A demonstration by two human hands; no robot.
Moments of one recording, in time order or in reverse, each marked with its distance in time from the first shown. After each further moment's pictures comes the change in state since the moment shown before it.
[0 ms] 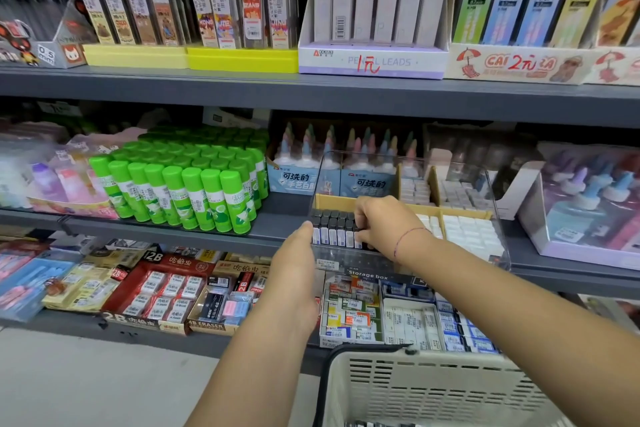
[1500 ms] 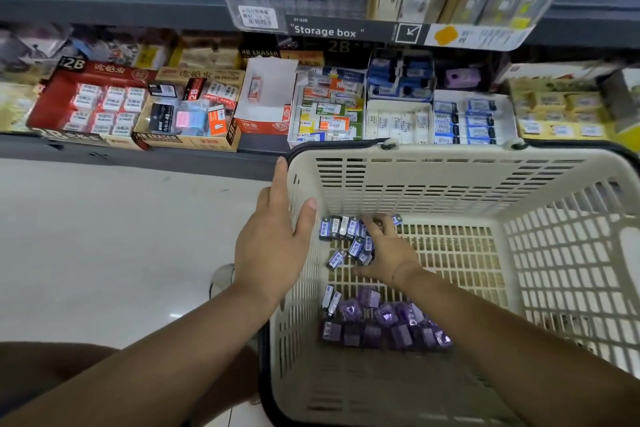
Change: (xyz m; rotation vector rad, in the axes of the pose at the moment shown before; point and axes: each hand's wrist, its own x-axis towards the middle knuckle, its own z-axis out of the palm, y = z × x) left_hand -0.007 -0.223 -0.058 1.202 0.054 0.423; right_hand -0.210 0.097 0.330 0.221 -0.525 0.266
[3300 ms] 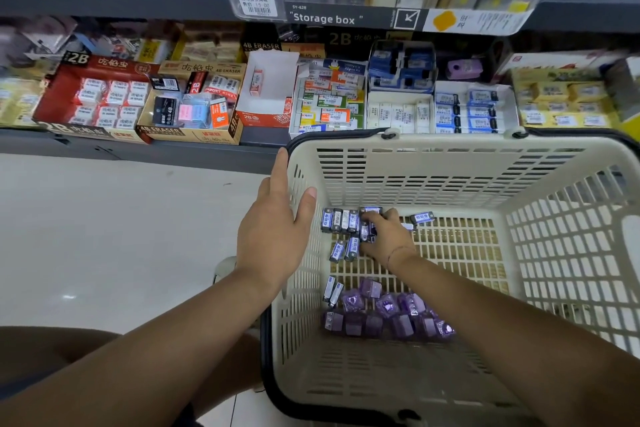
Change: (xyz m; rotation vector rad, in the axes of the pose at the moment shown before) left_hand 0.000 -0.001 0.000 -0.026 0.005 -0.013; right_hand 0.005 -0.007 0.000 0.229 0.075 0.083
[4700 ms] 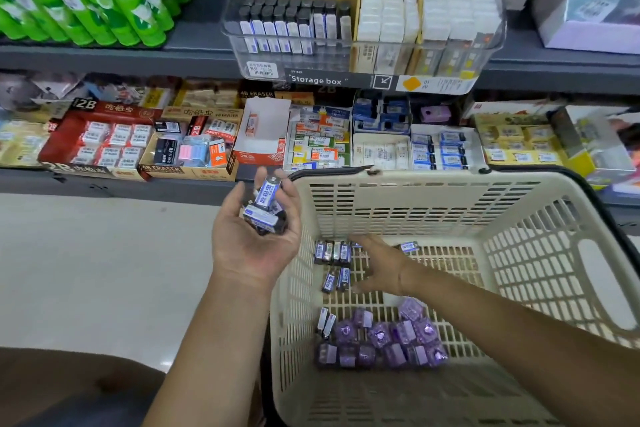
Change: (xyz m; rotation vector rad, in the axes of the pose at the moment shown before) left_hand 0.016 0.034 -0.049 -2.271 -0.211 -0.799; right_hand -0.039 -0.030 -0.066 -0.016 -0.298 -0.153
